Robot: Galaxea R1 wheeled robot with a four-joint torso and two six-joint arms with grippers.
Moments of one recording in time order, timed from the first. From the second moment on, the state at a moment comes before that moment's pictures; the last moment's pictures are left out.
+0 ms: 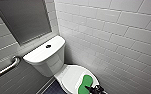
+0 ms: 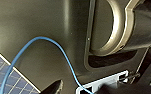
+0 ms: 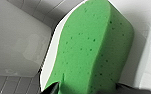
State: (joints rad) left arm 1.74 2.90 -2.37 -0.07 -0.19 0.19; right arm -0.78 2.78 -2.04 0.04 0.30 0.33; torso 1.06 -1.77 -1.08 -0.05
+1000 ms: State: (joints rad) left arm 1.74 2.90 -2.37 -0.07 -0.19 0.19; right arm -0.77 2.74 -1.98 0.06 0.21 0.36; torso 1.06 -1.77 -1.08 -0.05
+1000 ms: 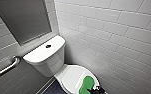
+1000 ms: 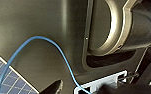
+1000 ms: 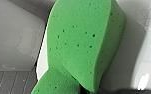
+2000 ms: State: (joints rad) left arm 1.74 2.80 -2.17 -0.07 -0.28 0.20; right arm -0.74 2.27 -1.40 0.03 0.19 0.36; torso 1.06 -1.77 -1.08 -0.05
